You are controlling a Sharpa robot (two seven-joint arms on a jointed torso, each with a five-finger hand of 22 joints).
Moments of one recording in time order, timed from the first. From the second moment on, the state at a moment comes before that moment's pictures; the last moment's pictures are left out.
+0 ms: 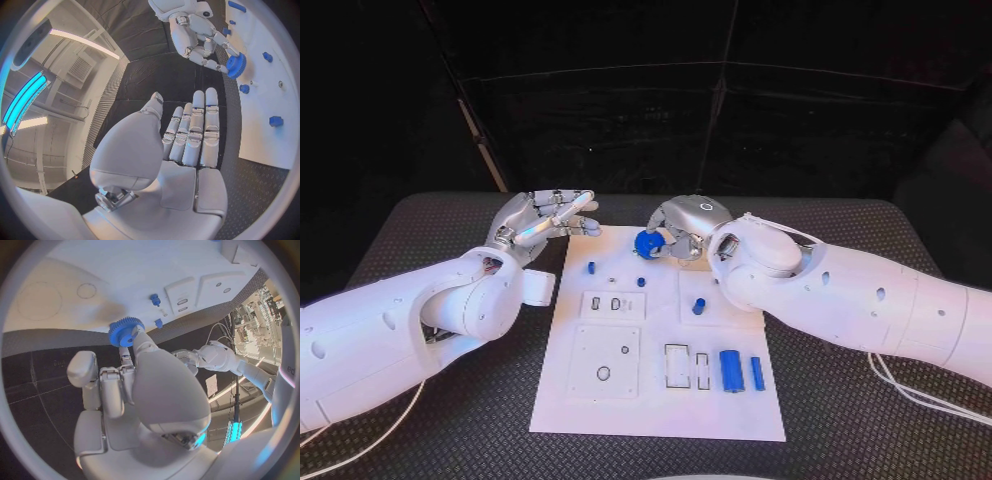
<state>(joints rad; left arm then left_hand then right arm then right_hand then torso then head) 1.08 -0.91 0.10 1.59 -0.10 -0.37 0.44 1.39 -0.02 0.02 0.21 0.05 0.92 0.22 0.12 0.07 1.01 0.16 0.12 0.07 1.16 0.10 0.23 0.22 0.17 1.06 0.20 0.36 0.16 1.13 -0.58 0.10 1.44 -1.77 -0.32 -0.28 1.52 -0.02 0.07 0.17 0.13 1.00 0.14 0.21 0.06 1.47 0.04 1.44 1.31 1.46 -0.03 1.55 1.31 0.12 1.26 0.08 1.32 1.02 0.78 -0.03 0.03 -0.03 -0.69</state>
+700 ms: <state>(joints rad) 1.08 -0.90 0.10 1.59 -0.10 -0.37 0.44 1.39 -0.02 0.02 0.20 0.05 0.92 0.22 0.12 0.07 1.01 0.16 0.12 0.07 1.16 0.10 0.23 0.22 0.17 1.06 0.20 0.36 0.16 1.13 -0.46 0.08 1.33 -1.78 -0.28 -0.28 1.48 -0.04 0.10 0.18 0.13 1.01 0.14 0.18 0.06 1.47 0.04 1.44 1.31 1.46 -0.03 1.55 1.31 0.12 1.26 0.08 1.32 1.02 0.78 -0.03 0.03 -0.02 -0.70</state>
